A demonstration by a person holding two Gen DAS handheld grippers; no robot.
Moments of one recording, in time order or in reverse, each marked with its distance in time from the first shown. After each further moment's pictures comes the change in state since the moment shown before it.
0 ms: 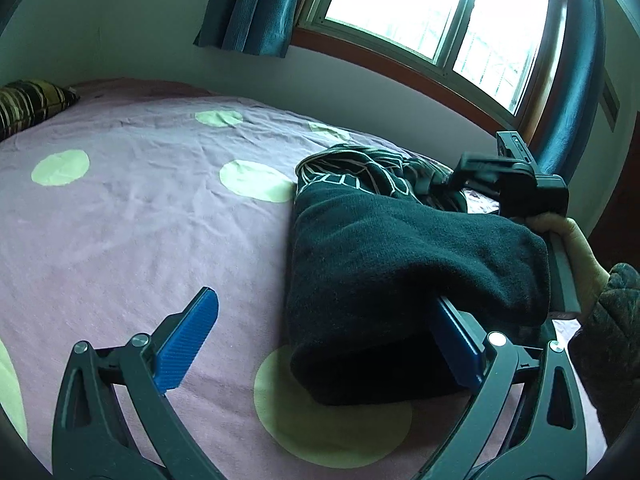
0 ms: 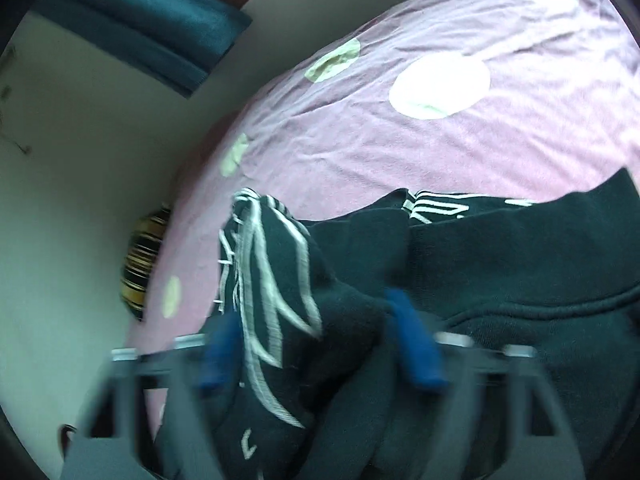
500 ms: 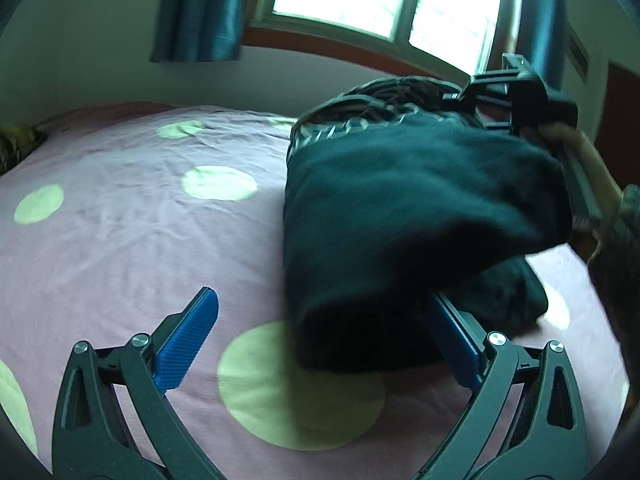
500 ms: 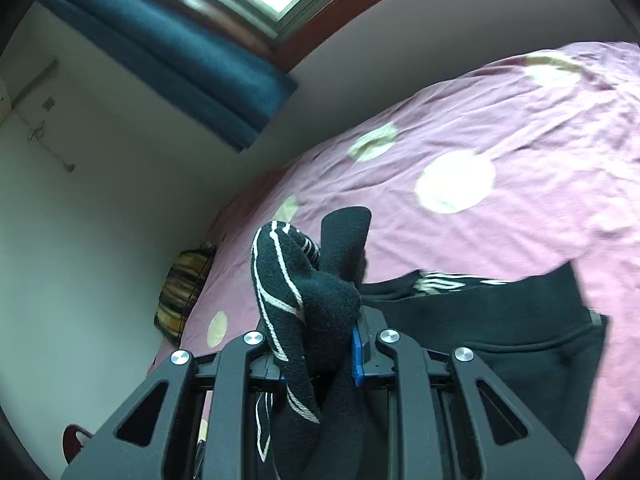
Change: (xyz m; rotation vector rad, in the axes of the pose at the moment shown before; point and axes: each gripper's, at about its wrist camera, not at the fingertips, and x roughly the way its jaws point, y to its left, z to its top) left arm -0.004 -0.042 -0.012 0.192 0.039 -0.035; right arm -0.100 0.007 0.021 -0.020 -0.189 0.113
